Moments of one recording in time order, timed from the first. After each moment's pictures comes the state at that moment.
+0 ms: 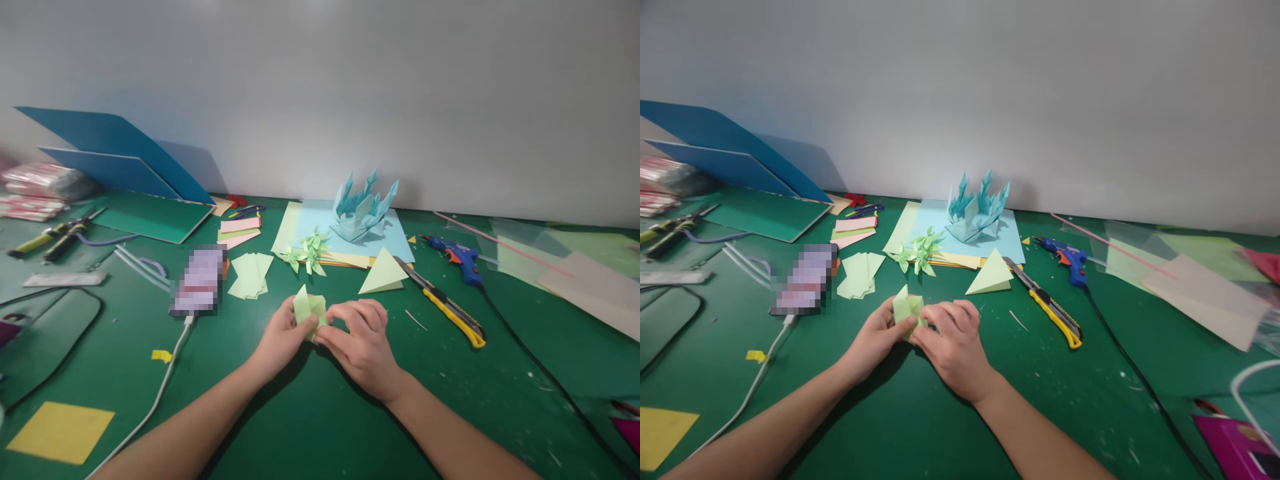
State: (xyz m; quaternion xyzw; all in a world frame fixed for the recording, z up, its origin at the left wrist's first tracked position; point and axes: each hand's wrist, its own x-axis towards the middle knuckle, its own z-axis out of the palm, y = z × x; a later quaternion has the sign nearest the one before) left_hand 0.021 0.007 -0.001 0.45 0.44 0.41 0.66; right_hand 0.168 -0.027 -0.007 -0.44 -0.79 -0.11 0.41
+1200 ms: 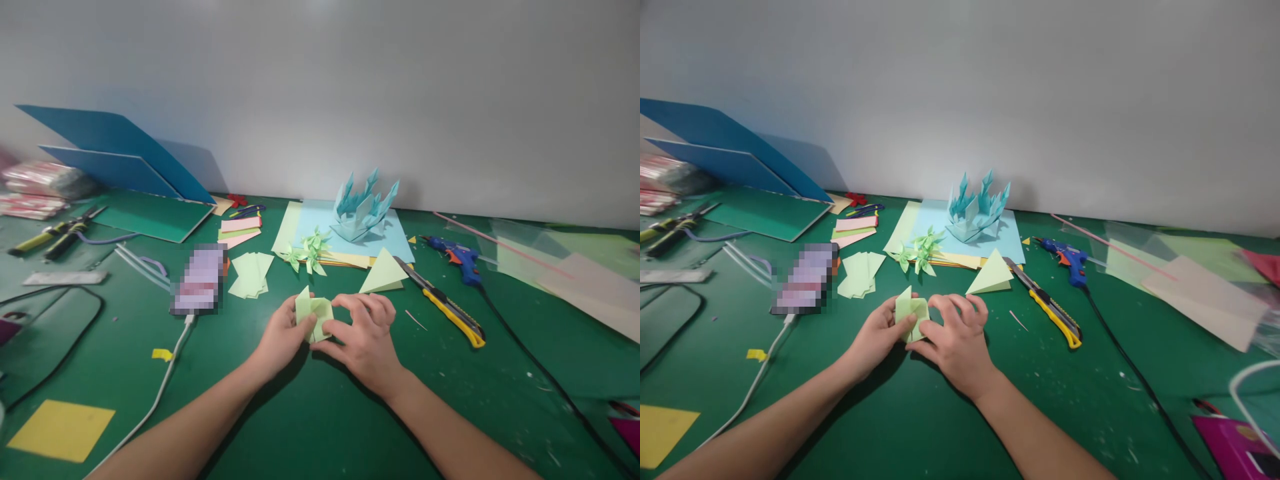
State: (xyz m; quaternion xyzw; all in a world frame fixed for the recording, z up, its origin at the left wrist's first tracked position) left_hand 0.022 0.009 -0.001 0.43 0.46 0.41 0.66; right_hand 0.170 -0.025 -0.012 -0.48 -0.78 -0.13 0.38
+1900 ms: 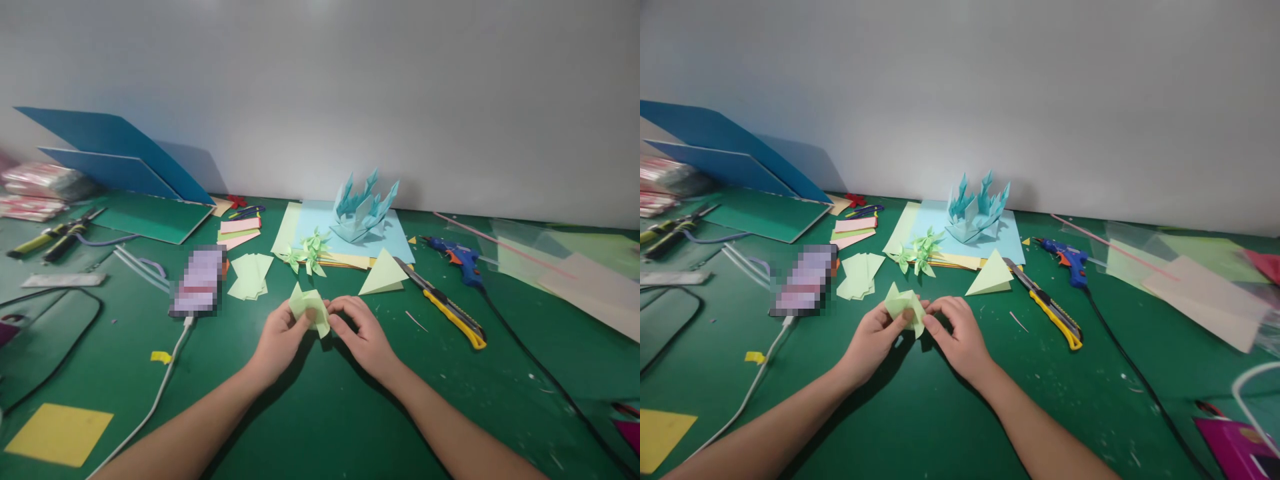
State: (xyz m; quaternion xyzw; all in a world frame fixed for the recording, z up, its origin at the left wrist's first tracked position) left_hand 0.022 0.005 0.004 0.49 0.45 0.43 0.61; right_hand 0.176 -0.012 -0.016 -0.48 -0.69 0.28 0.46
